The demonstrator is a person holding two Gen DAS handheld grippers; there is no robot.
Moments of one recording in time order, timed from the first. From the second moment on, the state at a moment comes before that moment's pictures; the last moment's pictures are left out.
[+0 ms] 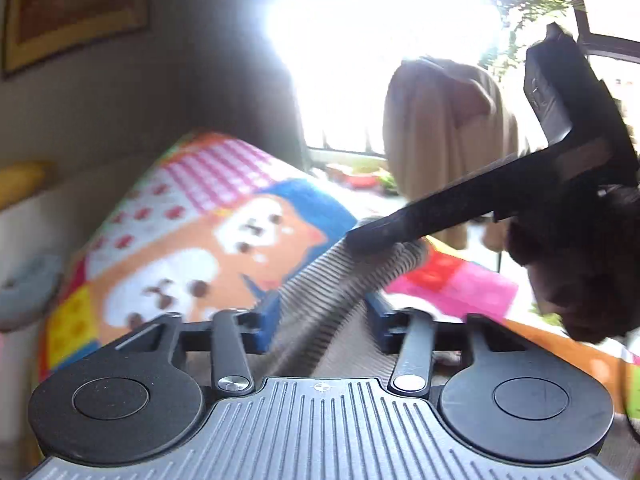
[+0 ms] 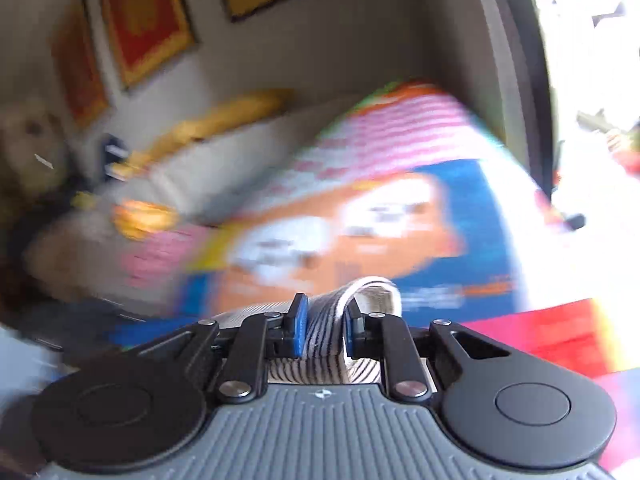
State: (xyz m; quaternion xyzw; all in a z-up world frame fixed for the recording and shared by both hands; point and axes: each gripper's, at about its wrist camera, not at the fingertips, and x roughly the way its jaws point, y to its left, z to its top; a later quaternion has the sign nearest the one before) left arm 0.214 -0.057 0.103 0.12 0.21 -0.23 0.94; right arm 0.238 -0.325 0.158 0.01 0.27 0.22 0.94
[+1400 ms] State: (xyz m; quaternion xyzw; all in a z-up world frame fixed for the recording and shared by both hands) left arm 0.236 -0.091 0.023 0.20 0.29 -0.22 0.91; right arm 0.285 -0.322 0.074 0.08 0.34 0.27 0.90
